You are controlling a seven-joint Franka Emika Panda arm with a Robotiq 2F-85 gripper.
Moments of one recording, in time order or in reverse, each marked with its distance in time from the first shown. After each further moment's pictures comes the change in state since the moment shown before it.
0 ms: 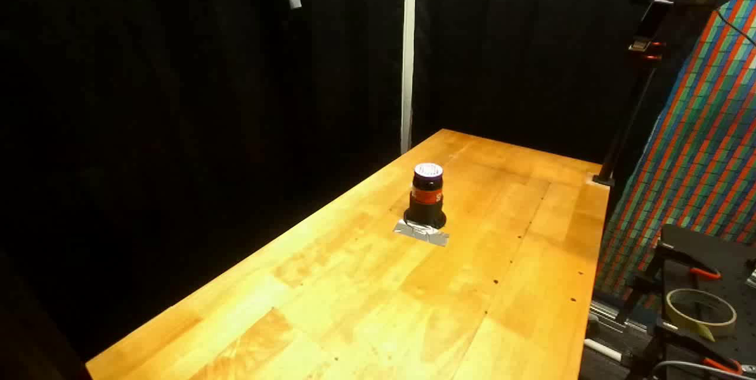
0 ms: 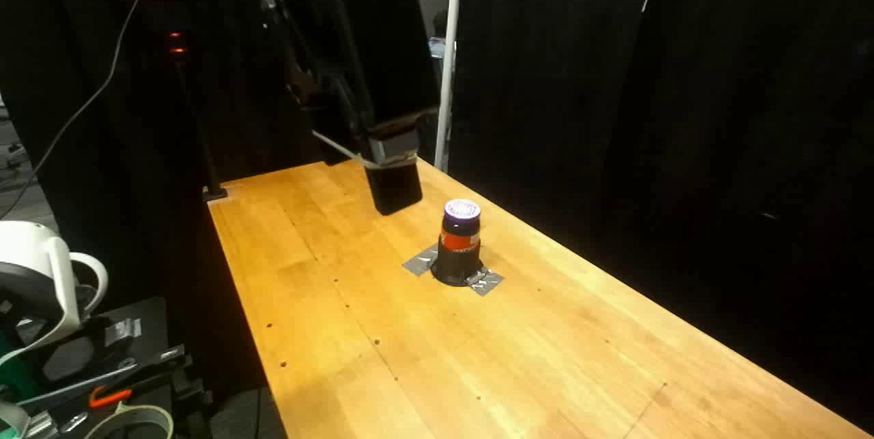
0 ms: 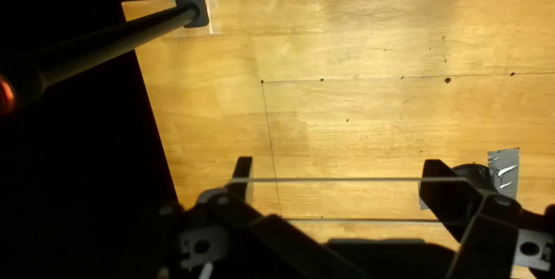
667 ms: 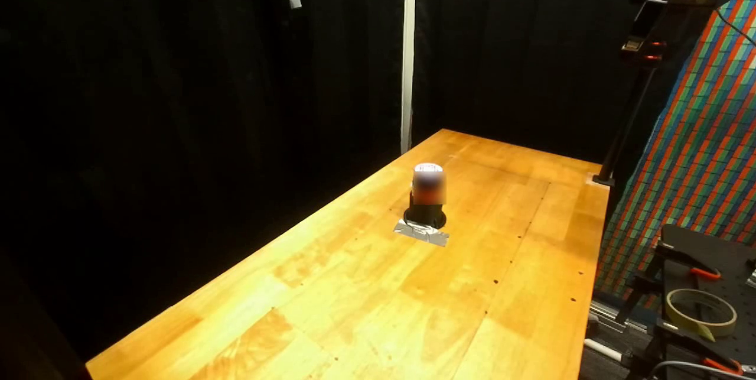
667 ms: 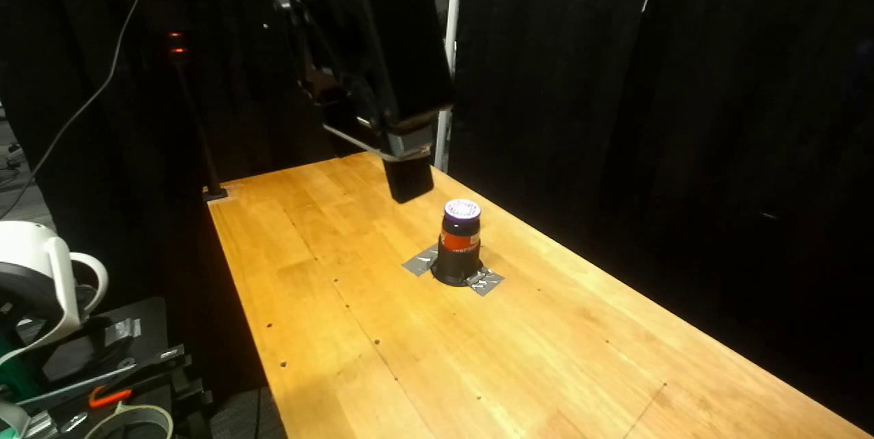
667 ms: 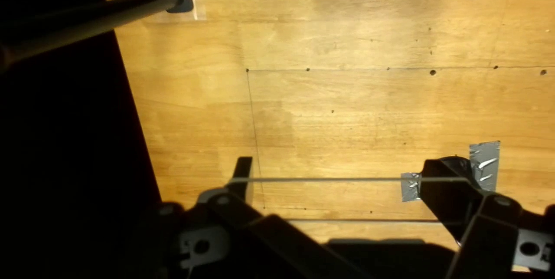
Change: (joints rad) arm 0.029 0.036 -0.009 0.016 0.035 0.023 -0.025
